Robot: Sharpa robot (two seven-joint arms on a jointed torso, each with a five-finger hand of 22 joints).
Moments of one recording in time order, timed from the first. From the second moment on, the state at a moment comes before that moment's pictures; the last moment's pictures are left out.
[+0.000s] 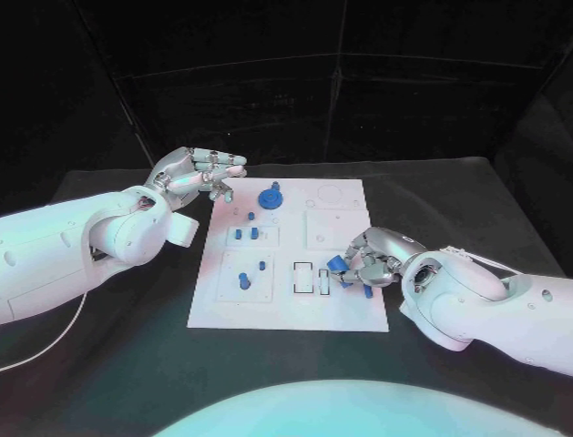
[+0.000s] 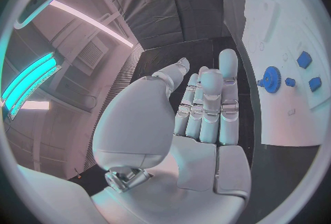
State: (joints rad) left arm 1.19 -0.85 -0.08 1.42 -0.11 -0.15 0.37; left_hand 1.34 -0.13 0.40 0.02 0.05 1.01 0.19 0.08 0.07 1.14 0.11 0.16 0.09 1.28 0.02 1.03 0.66 0.17 1.22 0.11 0.57 0.85; right arm 1.05 -0.96 -0.15 1.86 -1.41 -0.50 -0.55; right_hand 1.28 -0.04 -0.13 0.24 0.55 0.95 0.09 0.43 0.30 1.42 0.00 1.29 1.31 1.47 -0.05 1.55 1.31 0.12 1.32 0.05 1.30 1.03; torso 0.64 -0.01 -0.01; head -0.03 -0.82
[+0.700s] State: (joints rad) left arm 1.19 -0.85 -0.08 1.43 -0.11 -0.15 0.37; left_hand 1.34 -0.13 0.40 0.02 0.05 1.01 0.19 0.08 0.07 1.14 0.11 0.16 0.09 1.28 0.02 1.03 0.66 0.17 1.22 0.11 0.57 0.85; right arm 1.05 -0.85 -0.15 1.82 -1.27 -0.54 -0.51; right_hand 1.23 -0.02 -0.16 0.28 0.55 0.97 0.08 0.43 0.30 1.43 0.00 1.29 1.31 1.47 -0.06 1.55 1.31 0.12 1.32 0.05 1.30 1.04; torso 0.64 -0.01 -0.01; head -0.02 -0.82
